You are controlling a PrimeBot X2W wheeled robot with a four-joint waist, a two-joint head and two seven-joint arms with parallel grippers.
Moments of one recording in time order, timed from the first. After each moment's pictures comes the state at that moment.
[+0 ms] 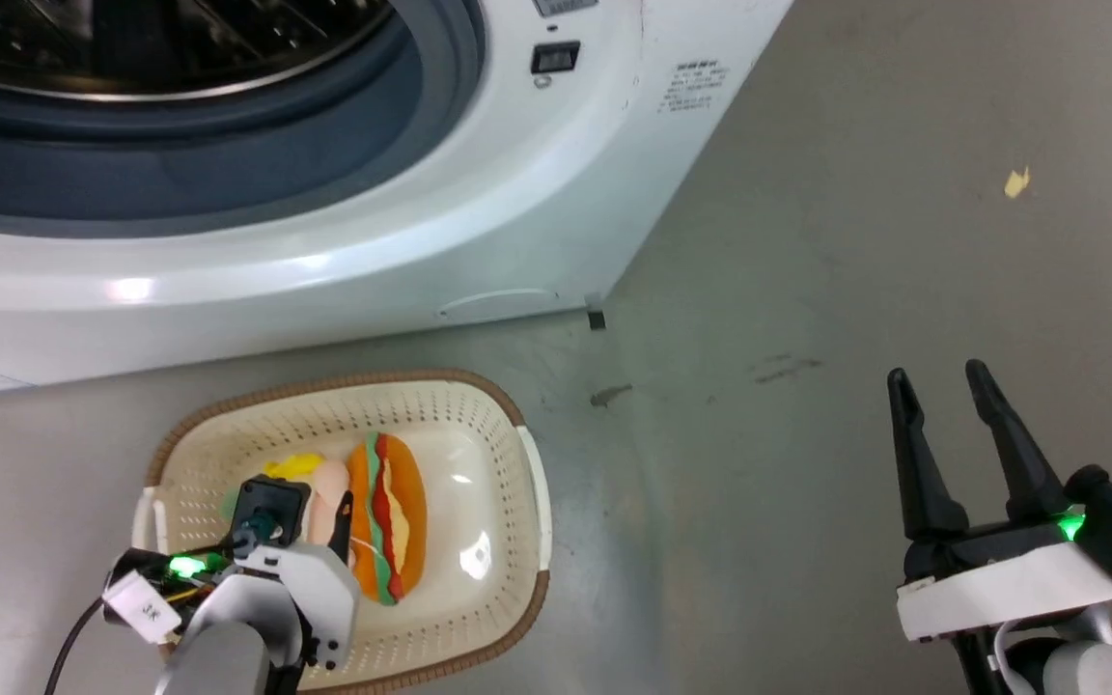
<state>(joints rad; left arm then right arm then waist) -0.32 0.20 -0.15 0.60 -0.03 -0.04 -0.03 -0.08 -0.05 0.01 -0.08 0.23 0.13 -0.14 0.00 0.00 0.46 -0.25</state>
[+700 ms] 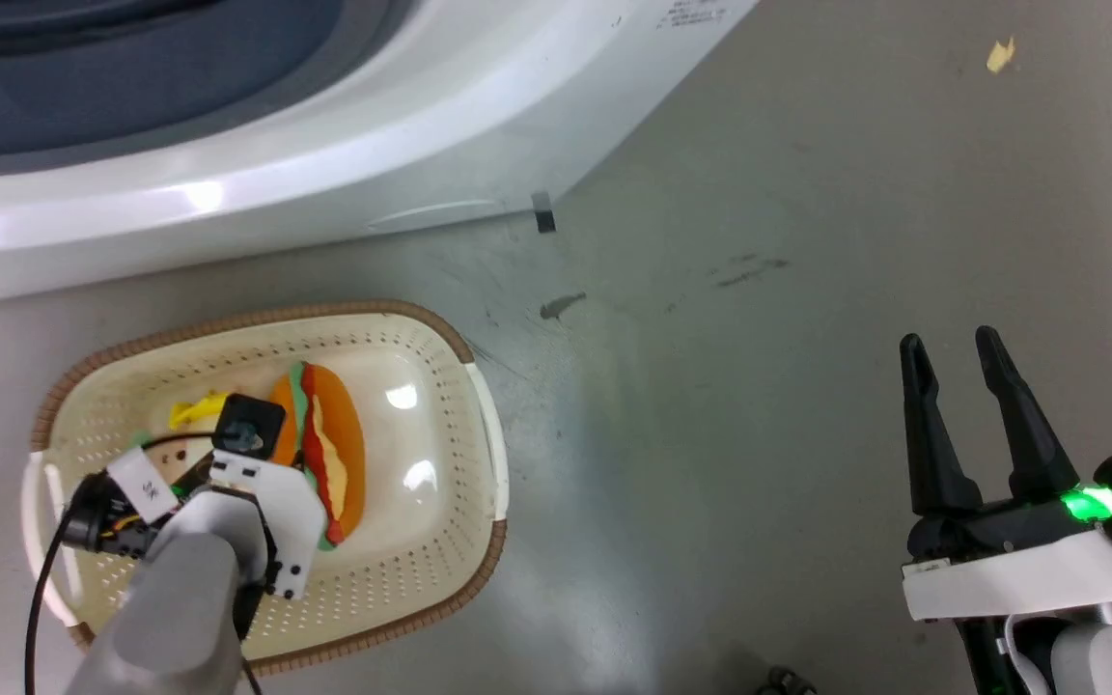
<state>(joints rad) -0.56 0.26 -0.23 0.86 -0.02 -0.02 0.08 -0.11 -0.05 0.02 -0.11 0.33 0.13 -0.18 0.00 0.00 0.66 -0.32</state>
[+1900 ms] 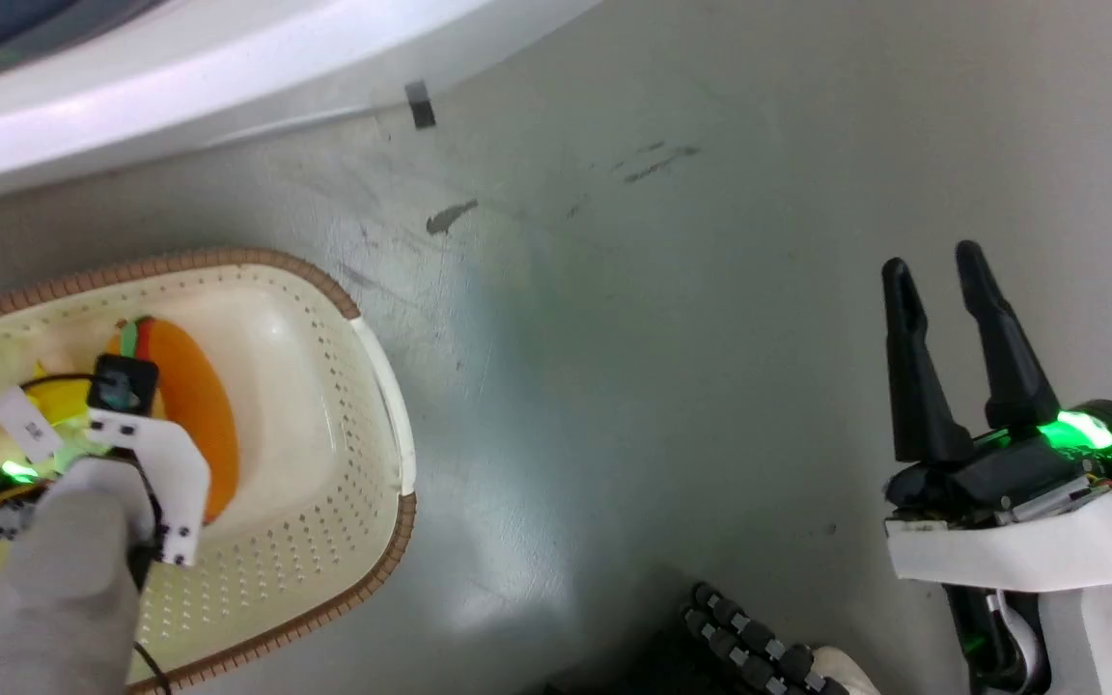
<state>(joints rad) -0.80 0.38 -0.32 1.25 -0.12 -0.05 0.07 -0.21 -0.05 0.09 -0.14 0.43 0.13 -0.25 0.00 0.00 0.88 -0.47</state>
